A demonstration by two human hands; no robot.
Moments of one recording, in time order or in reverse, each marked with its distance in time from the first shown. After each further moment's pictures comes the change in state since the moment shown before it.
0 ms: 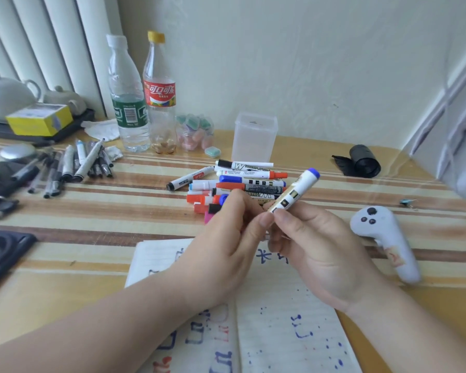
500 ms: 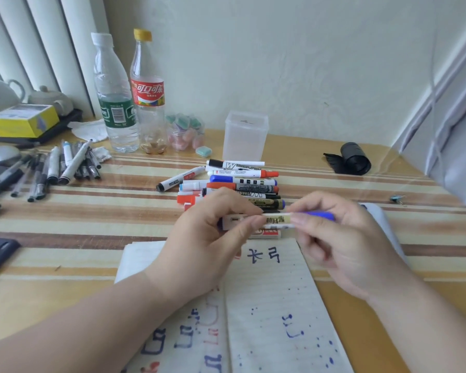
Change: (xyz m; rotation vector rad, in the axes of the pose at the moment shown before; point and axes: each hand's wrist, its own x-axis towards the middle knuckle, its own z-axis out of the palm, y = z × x) left_hand 0.007 -0.016 -0.001 -0.136 0.097 0.097; right_hand -0.009 -0.028 -0.027 -0.203 0.117 0.035
